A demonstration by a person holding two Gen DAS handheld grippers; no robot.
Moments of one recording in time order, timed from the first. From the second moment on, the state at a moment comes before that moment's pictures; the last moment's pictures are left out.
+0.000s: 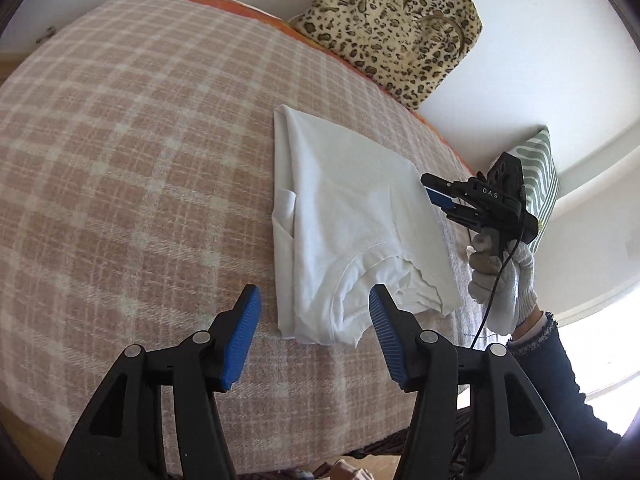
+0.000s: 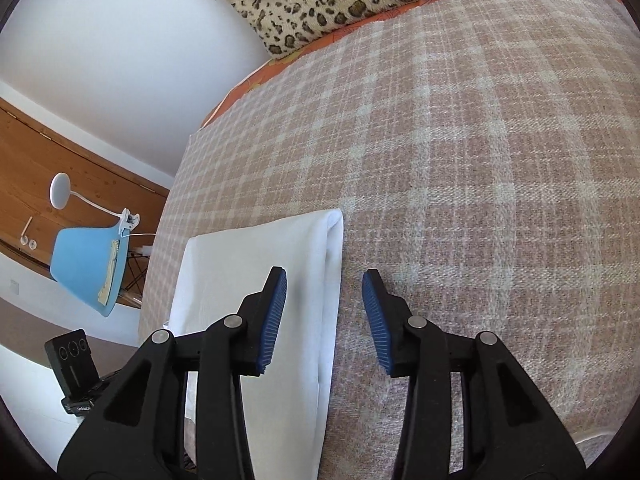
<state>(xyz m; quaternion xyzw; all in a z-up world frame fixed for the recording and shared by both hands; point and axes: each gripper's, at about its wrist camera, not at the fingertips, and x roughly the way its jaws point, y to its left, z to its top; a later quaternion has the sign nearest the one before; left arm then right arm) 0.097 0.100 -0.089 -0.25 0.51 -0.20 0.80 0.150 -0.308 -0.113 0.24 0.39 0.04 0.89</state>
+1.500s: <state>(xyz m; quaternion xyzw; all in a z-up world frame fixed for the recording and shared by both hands) 0.087 0.043 -0.098 -0.13 0.50 -0.19 0.83 0.179 -0.249 -0.110 0.19 0.39 0.05 0.90</state>
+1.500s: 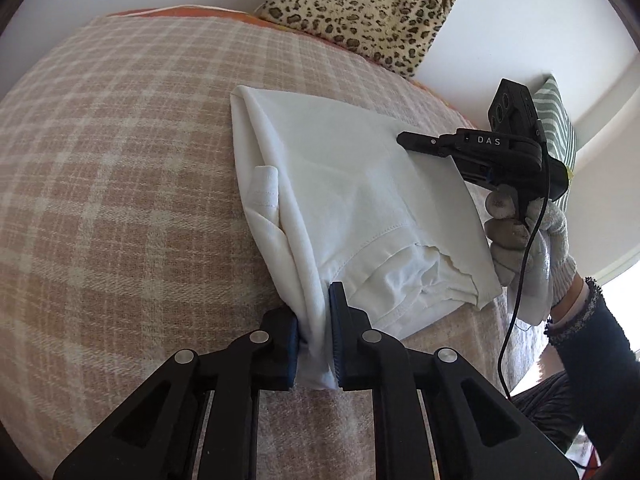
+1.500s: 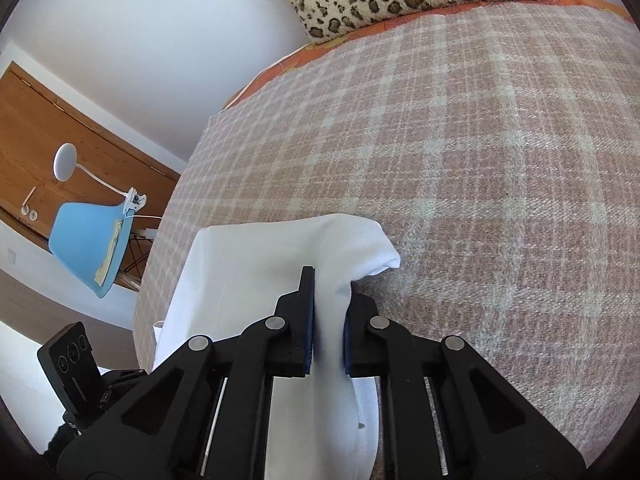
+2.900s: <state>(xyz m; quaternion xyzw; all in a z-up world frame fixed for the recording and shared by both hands) 0.059 -0.134 -0.032 -0.04 0.37 -0.33 0.87 -0.001 -0.292 0.028 0.09 0.25 -0.07 0.96</state>
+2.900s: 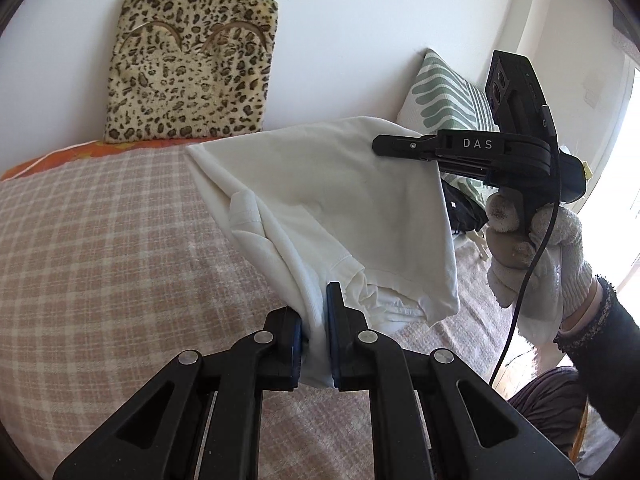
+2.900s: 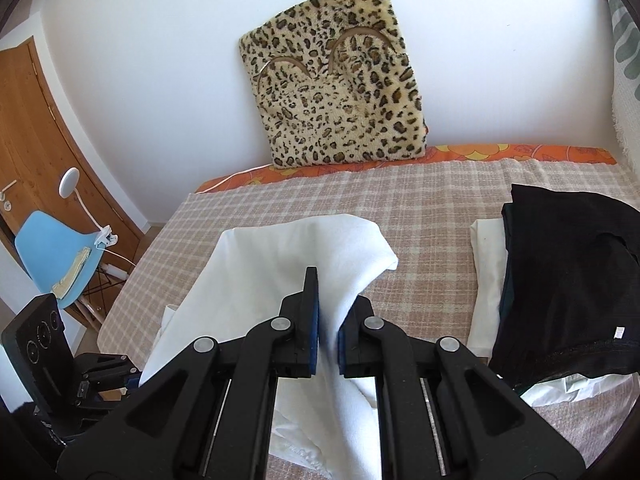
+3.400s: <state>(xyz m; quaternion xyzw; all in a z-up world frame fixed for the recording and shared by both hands) 0.087 -0.265 -0.012 -0.03 0.33 -0.41 0.85 -0.086 -0.401 0.090 0.08 0.20 -0.19 0.96</state>
